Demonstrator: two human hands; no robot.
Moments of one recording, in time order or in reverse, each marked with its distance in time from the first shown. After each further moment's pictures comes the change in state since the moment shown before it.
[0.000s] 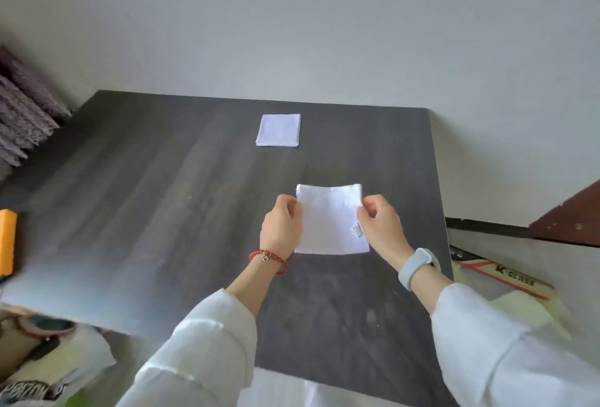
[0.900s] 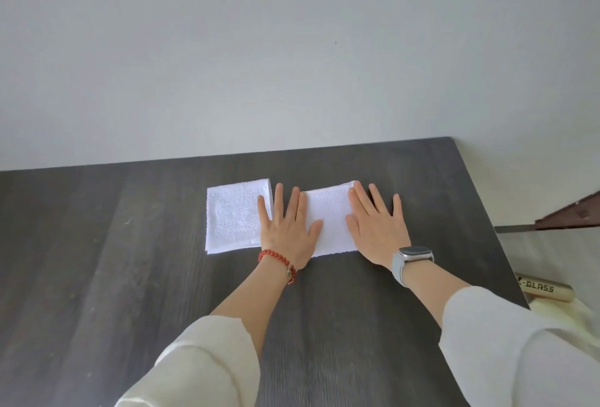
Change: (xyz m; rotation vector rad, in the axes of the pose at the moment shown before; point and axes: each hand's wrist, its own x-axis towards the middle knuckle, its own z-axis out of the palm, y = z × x) left_hand 0.322 0.010 0.093 1.025 -0.224 0.507; right_hand 0.303 0.038 0.066 -1.073 -0.131 -0.098
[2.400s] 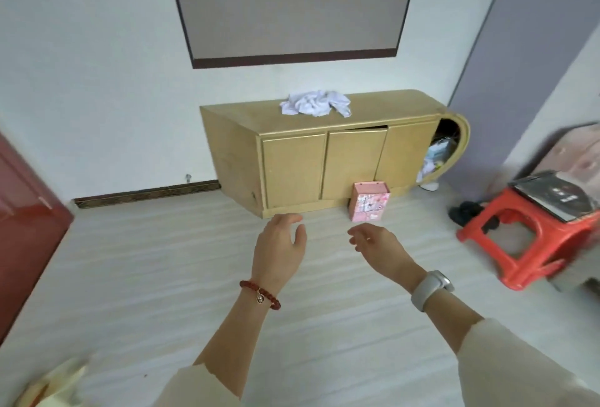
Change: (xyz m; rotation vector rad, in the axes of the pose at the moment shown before) left_hand -0.870 0.853 -0.116 -0.730 -0.261 1.694; right_hand -1.238 0.335 0.050 0.891 0.949 1.794
